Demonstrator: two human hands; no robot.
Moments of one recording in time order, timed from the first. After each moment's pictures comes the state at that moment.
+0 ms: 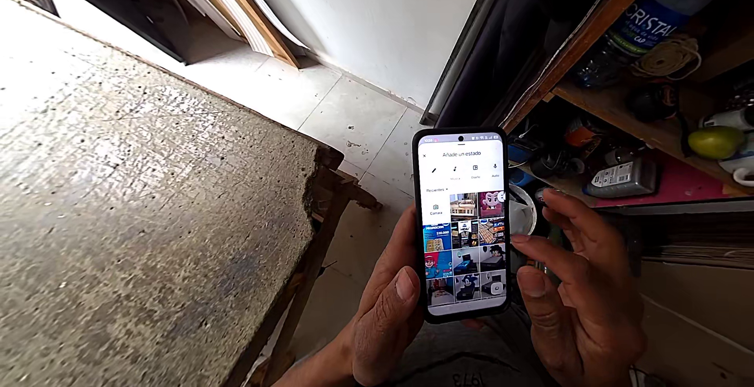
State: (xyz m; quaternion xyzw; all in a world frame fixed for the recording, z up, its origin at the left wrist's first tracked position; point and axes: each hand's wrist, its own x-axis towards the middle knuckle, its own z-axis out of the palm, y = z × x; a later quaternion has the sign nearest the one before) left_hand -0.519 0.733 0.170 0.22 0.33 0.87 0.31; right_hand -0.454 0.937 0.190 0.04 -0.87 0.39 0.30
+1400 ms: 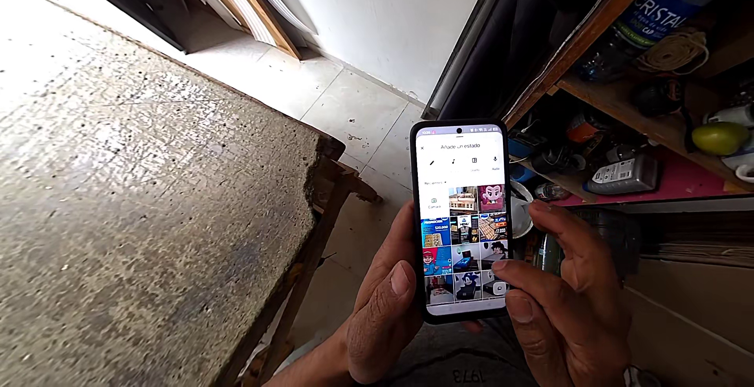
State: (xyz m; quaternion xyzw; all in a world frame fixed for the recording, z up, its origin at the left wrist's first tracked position) left_hand -0.507 0.729 0.173 0.21 0.31 0.88 0.30; right_hand -0.434 0.927 0.187 0.08 -0.88 0.40 0.26
